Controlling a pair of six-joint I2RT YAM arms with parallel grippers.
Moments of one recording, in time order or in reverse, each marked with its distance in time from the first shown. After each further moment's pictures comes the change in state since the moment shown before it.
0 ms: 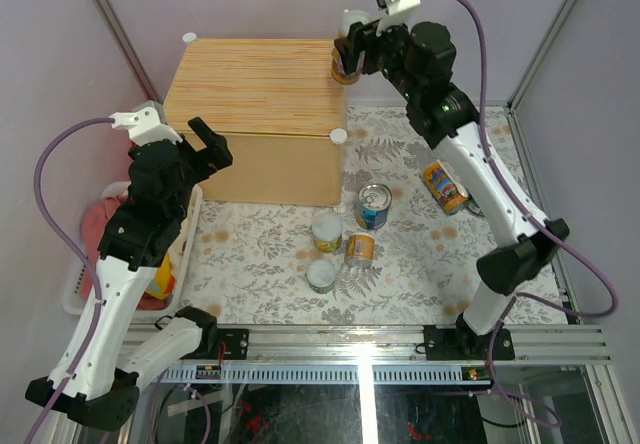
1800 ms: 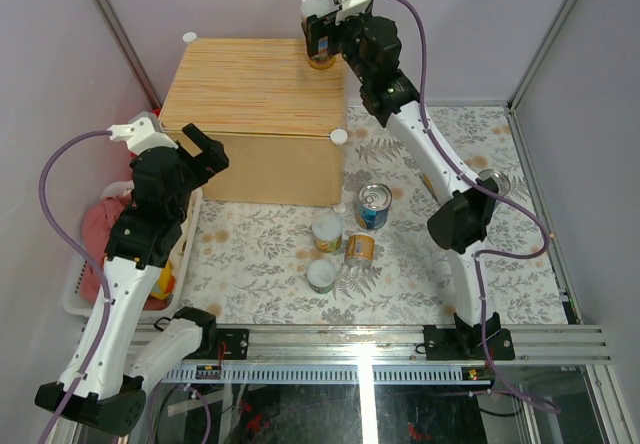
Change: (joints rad) left arm 0.092 -0.021 -0.111 0.046 0.055 -0.093; right arm 0.018 0.540 0.494 0.200 0.025 -0.121
